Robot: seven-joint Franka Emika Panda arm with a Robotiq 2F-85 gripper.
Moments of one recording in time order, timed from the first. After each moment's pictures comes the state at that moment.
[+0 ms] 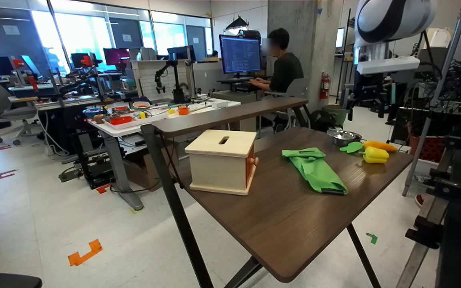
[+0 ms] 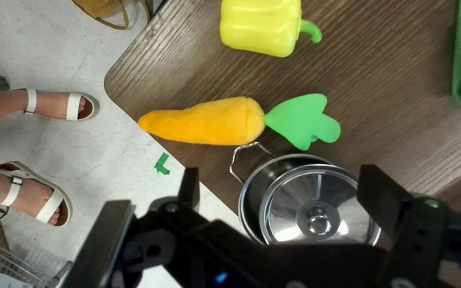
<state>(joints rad) -0.08 0.65 -0.22 -1.93 0.10 2.47 0.51</state>
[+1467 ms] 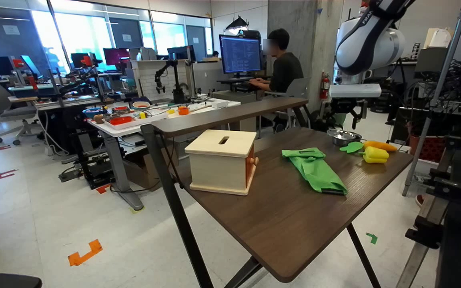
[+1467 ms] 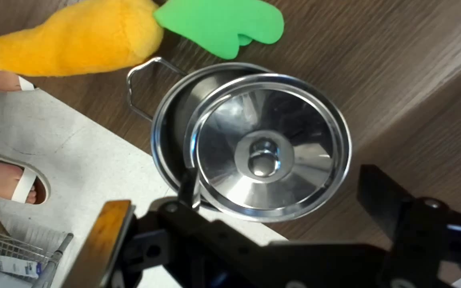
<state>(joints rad) -0.06 0.90 -0.24 -1.68 0.12 2.64 0.69</state>
